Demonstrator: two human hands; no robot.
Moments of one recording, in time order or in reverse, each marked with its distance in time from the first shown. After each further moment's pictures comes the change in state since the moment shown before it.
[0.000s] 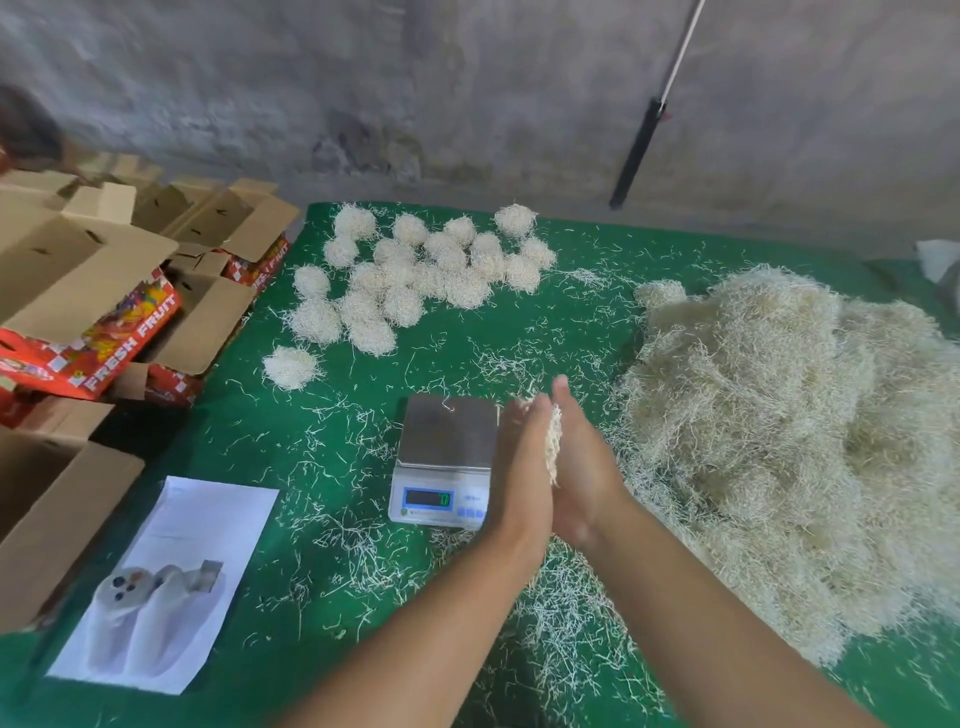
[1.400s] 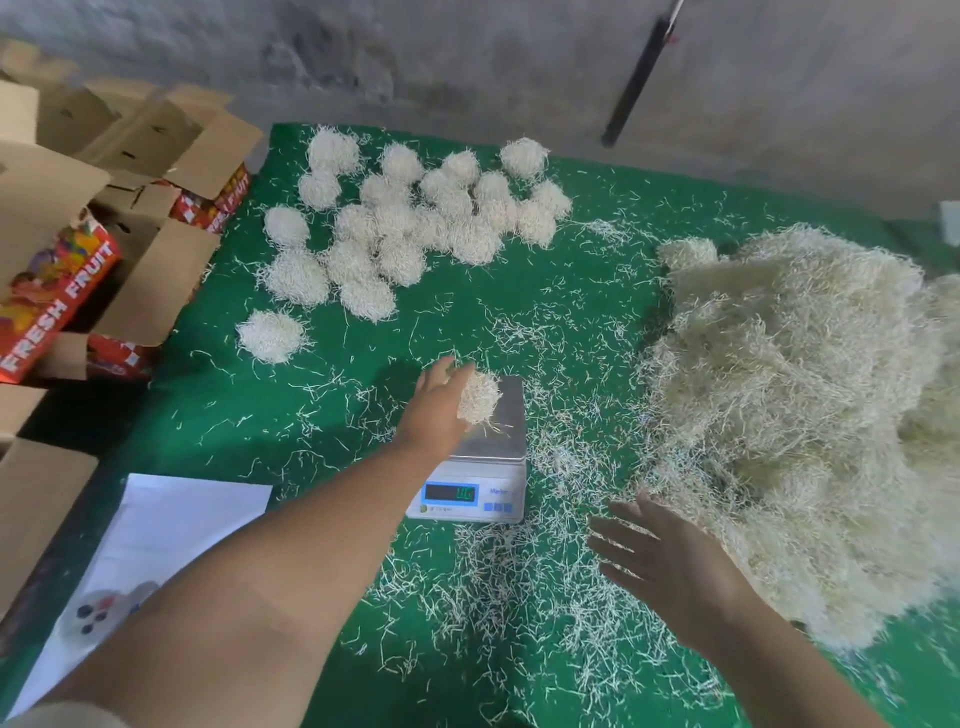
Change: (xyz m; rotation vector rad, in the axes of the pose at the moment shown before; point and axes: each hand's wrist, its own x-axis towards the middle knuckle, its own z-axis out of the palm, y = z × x) left_hand 0.253 -0.045 -0.198 1.275 -0.128 0.387; right_hand 0.026 0.063 -0.075 -0.147 0.223 0.245
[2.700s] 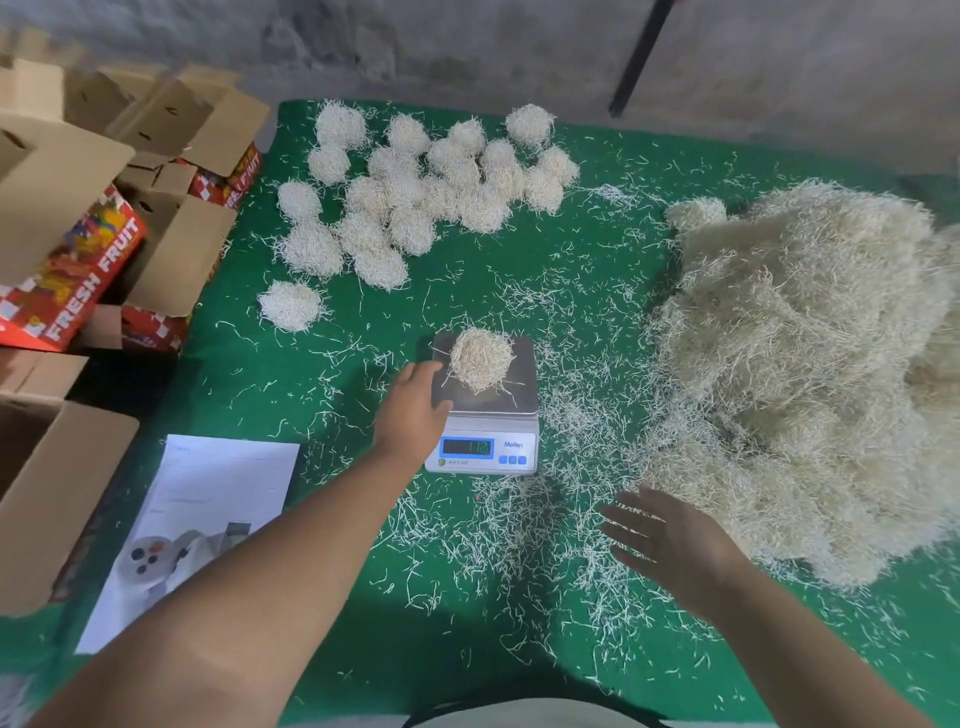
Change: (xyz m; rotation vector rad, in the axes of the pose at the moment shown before) left_hand -0.075 -0.029 -0.008 0.004 0.183 -0.106; right_hand -0.007 0.048 -0.013 0.006 0.062 0.076
